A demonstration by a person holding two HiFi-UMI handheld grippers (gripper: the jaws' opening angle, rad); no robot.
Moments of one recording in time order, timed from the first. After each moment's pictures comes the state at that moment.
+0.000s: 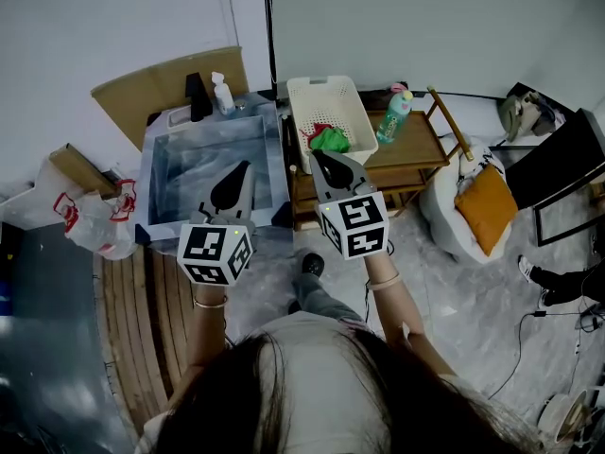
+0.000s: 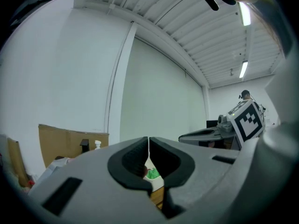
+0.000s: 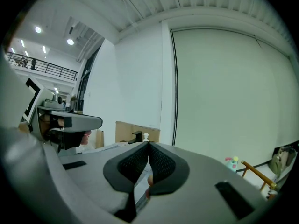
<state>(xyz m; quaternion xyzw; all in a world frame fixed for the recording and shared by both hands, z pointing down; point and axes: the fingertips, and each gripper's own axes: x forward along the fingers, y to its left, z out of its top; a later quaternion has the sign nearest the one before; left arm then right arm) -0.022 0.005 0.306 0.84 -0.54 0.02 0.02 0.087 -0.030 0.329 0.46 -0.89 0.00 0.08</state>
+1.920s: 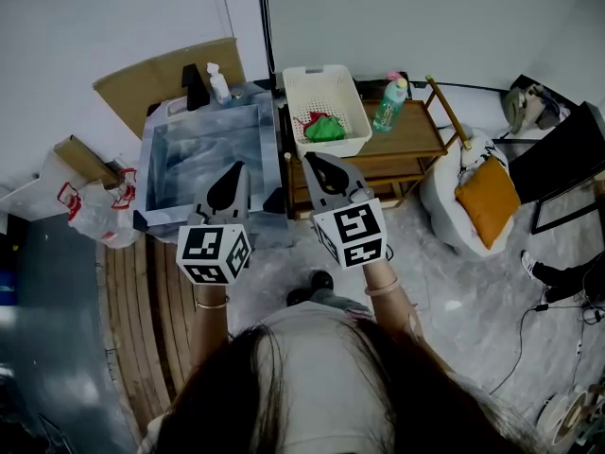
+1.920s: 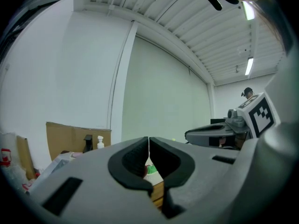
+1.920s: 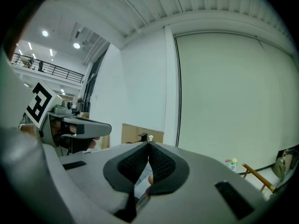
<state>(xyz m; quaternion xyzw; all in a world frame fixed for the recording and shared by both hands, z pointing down) 0.001 0.036 0.312 0.82 -0.57 0.03 0.04 0.107 0.018 0.317 0.43 -0.90 -0.02 0.07</state>
